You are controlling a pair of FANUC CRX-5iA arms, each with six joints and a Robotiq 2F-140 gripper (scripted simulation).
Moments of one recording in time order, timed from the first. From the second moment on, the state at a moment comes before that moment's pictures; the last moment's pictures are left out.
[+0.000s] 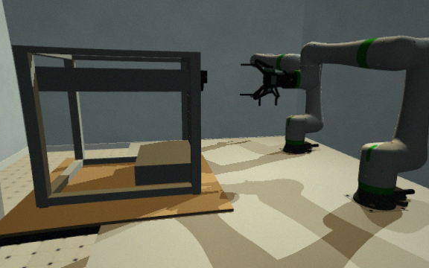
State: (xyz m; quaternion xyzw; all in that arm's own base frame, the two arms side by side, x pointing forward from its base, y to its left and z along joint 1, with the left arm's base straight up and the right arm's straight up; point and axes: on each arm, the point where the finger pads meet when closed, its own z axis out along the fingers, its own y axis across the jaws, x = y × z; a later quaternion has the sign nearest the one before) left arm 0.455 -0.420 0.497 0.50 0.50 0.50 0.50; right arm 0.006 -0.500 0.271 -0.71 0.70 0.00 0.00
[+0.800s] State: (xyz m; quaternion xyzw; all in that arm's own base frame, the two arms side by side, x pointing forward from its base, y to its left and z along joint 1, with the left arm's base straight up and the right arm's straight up) left arm 0.509 -0.441 0.492 0.50 0.50 0.50 0.50; right arm 0.006 -0.500 0.271 -0.71 0.70 0.00 0.00
